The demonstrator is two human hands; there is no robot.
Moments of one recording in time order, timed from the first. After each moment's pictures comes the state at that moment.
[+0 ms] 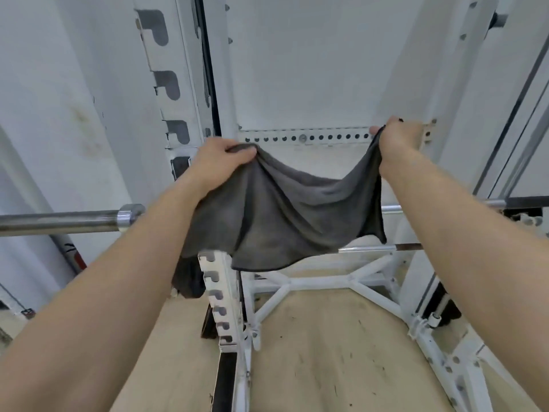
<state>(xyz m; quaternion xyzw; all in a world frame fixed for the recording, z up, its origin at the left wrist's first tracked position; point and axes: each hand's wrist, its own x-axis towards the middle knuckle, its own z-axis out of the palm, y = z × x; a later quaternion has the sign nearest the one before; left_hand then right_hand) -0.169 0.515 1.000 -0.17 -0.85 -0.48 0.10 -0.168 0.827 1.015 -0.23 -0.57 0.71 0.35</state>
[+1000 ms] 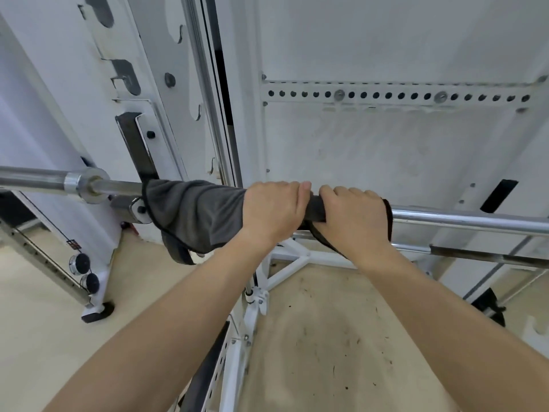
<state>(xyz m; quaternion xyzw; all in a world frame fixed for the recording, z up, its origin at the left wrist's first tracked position) -0.216 0.682 0.854 -0.19 -0.92 0.01 0.33 -0.204 0.839 0.837 0.12 -0.94 -0.07 0.30</state>
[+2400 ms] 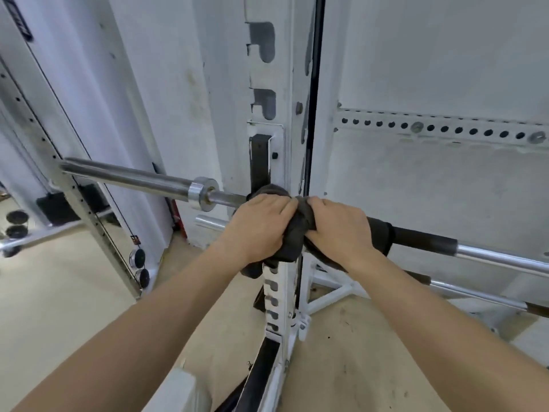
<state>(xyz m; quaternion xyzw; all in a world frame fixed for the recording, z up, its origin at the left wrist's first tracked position) -0.201 0.457 0.862 -0.23 -0.93 0.07 0.26 -0.228 0.642 0.854 0.26 -0.93 0.07 0.25</state>
